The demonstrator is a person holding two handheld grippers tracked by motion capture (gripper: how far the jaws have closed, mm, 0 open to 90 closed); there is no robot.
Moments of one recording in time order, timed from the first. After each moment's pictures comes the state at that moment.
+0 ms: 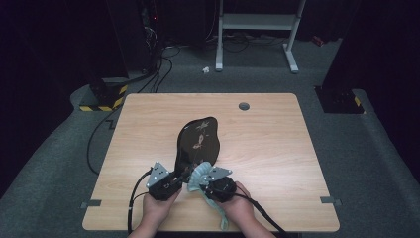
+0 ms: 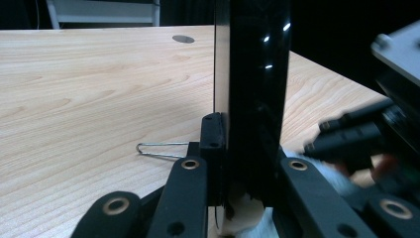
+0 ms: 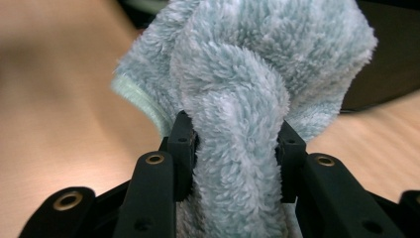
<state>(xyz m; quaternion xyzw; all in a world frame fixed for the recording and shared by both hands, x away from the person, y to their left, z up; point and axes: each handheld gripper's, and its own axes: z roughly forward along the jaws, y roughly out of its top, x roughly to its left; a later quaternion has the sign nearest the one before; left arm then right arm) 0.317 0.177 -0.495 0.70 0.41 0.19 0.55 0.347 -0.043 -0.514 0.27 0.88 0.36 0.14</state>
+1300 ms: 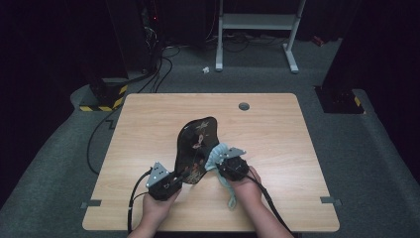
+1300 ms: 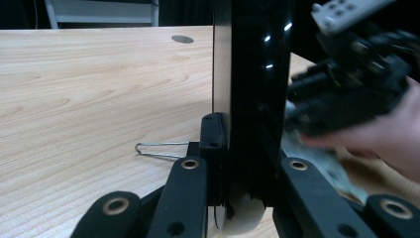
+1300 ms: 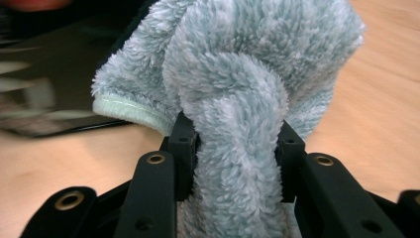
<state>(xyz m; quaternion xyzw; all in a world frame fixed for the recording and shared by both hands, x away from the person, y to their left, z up) 0.317 0.178 -0.496 0.70 0.41 0.19 0.55 0.408 -0.077 -0.513 0.37 0.85 0.34 0.19</state>
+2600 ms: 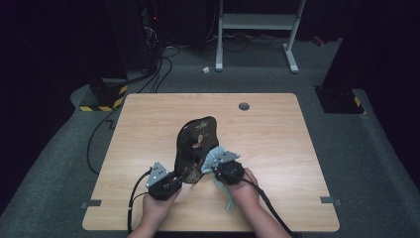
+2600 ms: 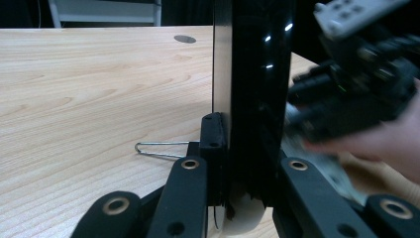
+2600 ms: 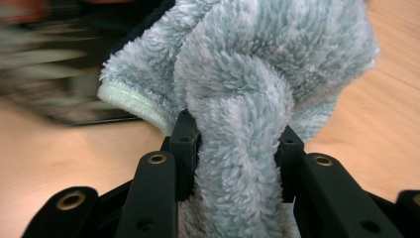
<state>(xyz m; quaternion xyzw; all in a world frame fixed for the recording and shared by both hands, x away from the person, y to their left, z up) 0.316 0.178 -0.495 0.70 0.41 0.19 0.55 0.389 -0.060 -0.512 0.32 0.86 0.33 0.19</state>
